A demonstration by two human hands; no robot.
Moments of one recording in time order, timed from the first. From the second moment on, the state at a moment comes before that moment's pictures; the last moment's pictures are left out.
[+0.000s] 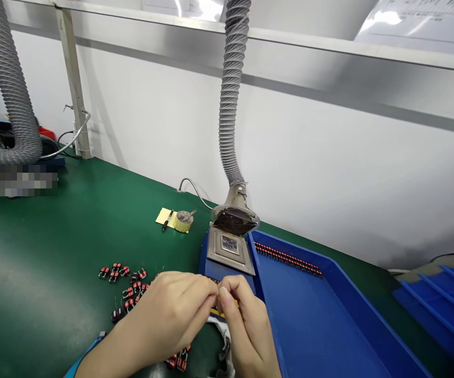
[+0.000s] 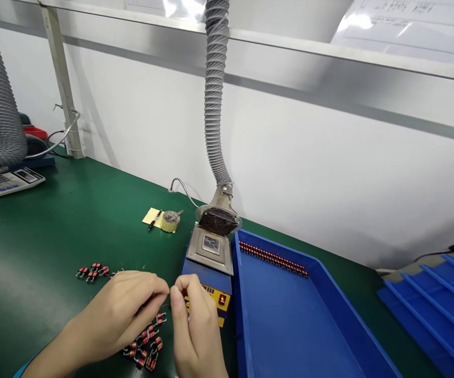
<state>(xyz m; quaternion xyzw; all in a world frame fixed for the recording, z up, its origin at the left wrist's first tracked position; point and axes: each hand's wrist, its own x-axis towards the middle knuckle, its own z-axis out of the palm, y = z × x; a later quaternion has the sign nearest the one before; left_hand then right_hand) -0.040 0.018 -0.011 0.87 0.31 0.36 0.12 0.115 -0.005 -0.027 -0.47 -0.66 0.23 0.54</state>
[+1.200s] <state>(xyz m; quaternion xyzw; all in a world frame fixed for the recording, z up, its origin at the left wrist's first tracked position) -0.041 0.016 -0.011 0.82 0.30 0.45 0.20 0.116 0.004 -0.029 -0.33 -0.72 0.11 0.60</state>
